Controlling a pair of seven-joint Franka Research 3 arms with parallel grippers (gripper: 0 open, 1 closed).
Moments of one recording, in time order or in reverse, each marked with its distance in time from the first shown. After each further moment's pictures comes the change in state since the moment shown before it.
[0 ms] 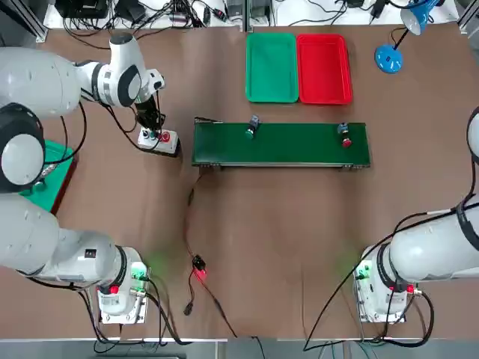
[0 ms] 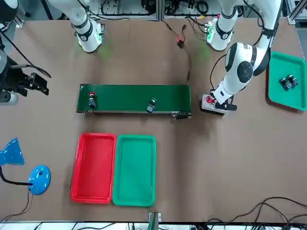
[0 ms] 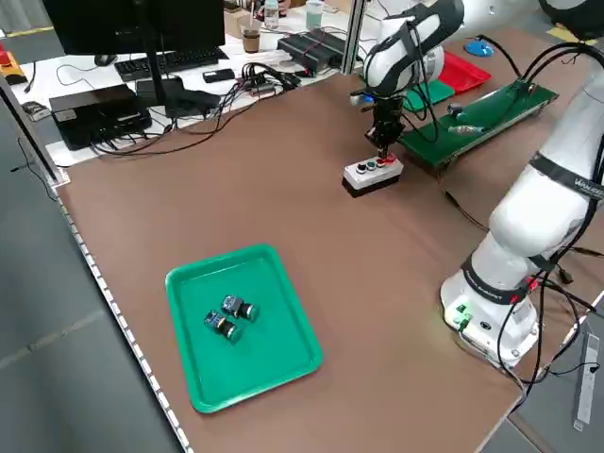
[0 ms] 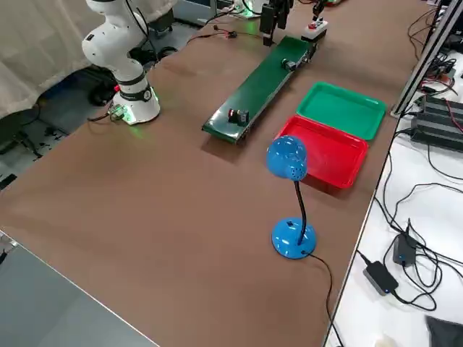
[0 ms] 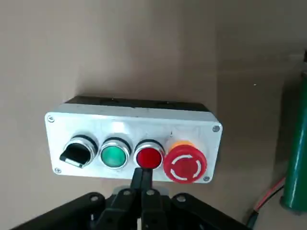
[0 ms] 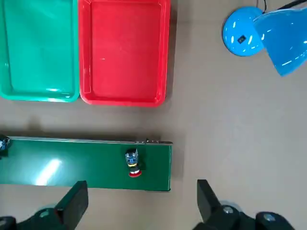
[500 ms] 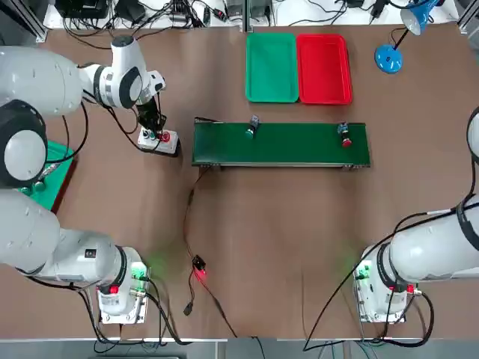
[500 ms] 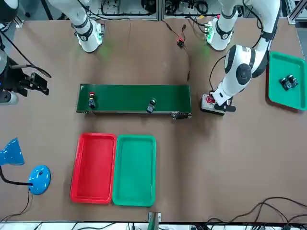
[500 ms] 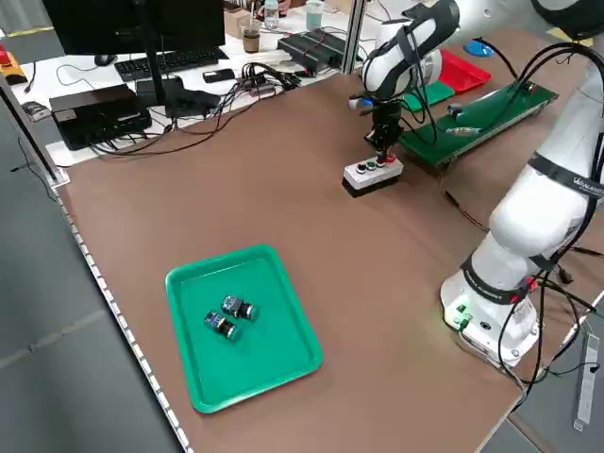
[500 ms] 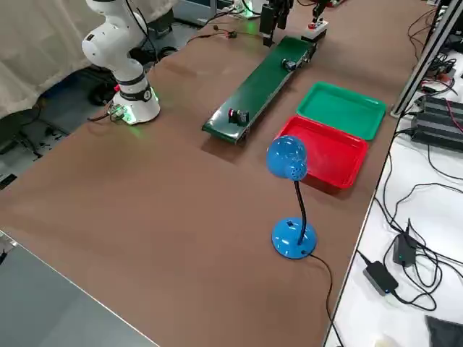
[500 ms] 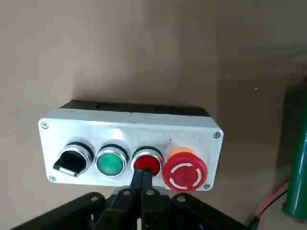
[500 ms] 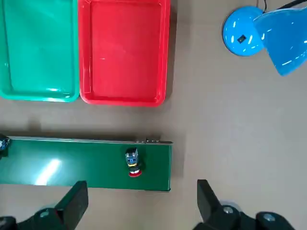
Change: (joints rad) left arm -0.001 0.016 0.000 0.002 0.000 0.019 0.002; right arm 0.000 0.000 0.000 -0.001 0.000 0.000 0.000
